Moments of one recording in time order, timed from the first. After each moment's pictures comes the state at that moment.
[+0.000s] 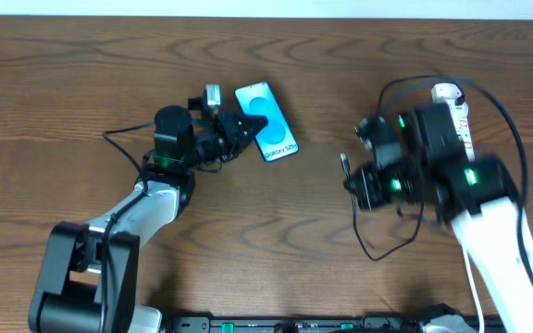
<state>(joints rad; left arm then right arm) -0.21 1.63 0.70 0.68 0.80 -1.22 0.30 1.18 1.14 -1.07 -0.43 0.11</state>
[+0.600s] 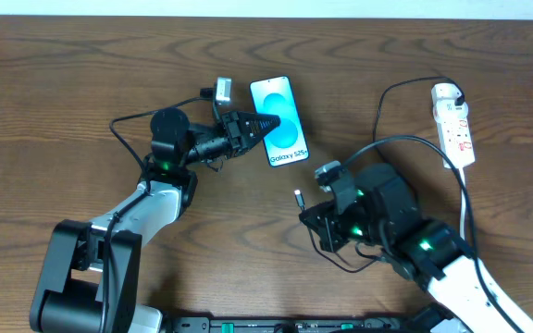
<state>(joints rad) -0.23 1.63 0.70 0.92 1.00 -1.28 0.59 1.05 0.72 -0.51 -0.45 0.33</state>
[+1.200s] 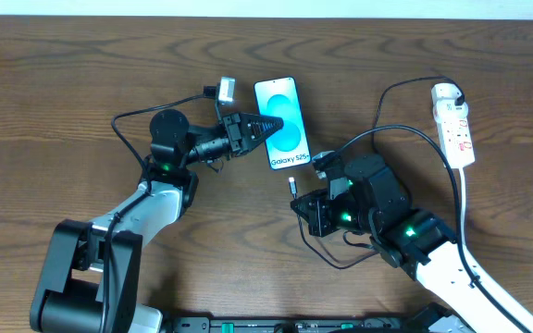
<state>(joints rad) -0.24 1.63 0.70 0.96 1.02 -1.27 0.59 1.13 0.72 -0.37 -0.45 0.50</state>
